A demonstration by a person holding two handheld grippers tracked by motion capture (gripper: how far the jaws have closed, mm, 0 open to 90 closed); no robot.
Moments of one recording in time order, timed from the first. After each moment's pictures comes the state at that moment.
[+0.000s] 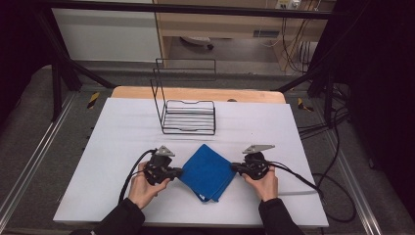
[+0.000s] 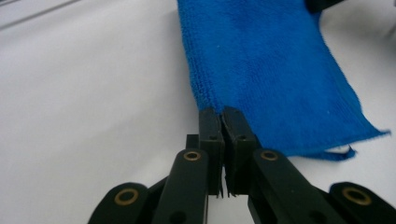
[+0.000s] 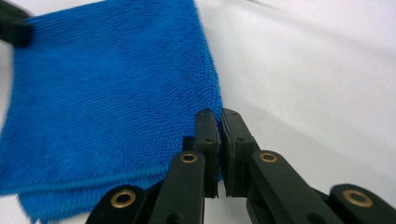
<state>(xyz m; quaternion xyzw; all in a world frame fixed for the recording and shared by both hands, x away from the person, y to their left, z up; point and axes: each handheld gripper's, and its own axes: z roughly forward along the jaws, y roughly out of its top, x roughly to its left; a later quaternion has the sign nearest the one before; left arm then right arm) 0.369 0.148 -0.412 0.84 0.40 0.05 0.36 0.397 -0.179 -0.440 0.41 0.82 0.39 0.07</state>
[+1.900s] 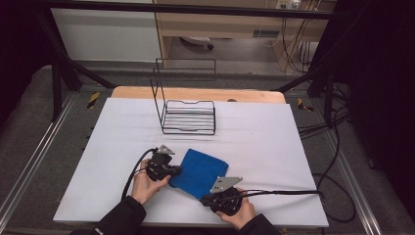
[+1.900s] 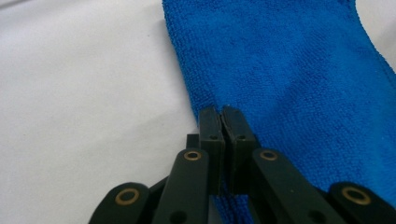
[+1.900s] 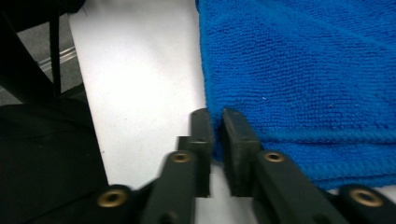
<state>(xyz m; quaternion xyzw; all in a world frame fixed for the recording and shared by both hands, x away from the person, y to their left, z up) 0.397 0.148 -0.441 0.85 0.41 0.05 0.34 0.311 -0.099 -0.456 0.25 0.88 0.41 0.04</state>
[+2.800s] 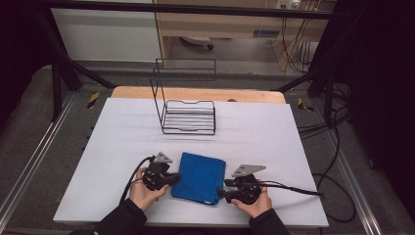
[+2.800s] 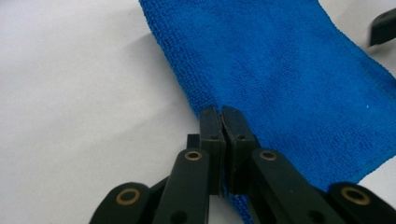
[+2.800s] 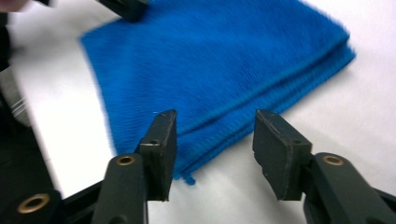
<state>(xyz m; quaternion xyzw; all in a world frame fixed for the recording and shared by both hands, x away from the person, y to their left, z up) 0.366 0.150 -0.437 0.84 0.41 0.05 0.35 0.332 -0.148 -0.443 0.37 0.84 0.40 0.05</state>
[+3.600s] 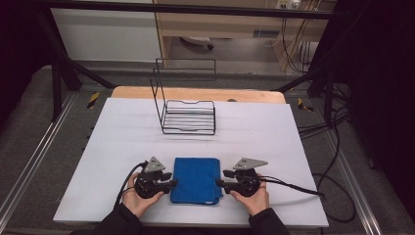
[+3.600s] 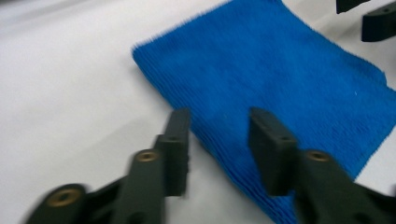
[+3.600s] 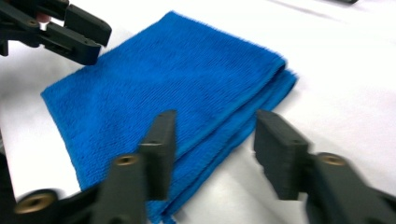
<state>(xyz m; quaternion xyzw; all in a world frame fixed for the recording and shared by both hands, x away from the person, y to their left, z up) 0.347 0.168 -0.431 0.83 0.39 0.10 0.39 0.350 -0.152 -0.440 0.37 0.81 0.45 0.08</state>
